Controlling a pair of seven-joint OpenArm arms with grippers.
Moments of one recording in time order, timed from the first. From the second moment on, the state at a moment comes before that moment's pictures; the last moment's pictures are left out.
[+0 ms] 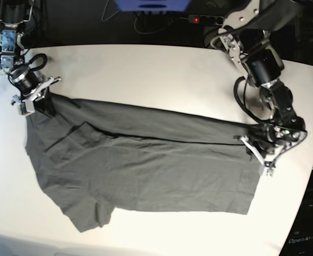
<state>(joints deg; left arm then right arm) -18.2 -1.4 -33.7 70.5 9.4 -39.5 47.9 -11.5 22.5 15.7 61.6 1.9 39.4 10.4</state>
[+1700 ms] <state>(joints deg) -7.9 -3.4 -30.9 71.5 9.3 -38.2 43.5 -14.8 26.8 18.4 61.3 1.7 41.5 10.4</state>
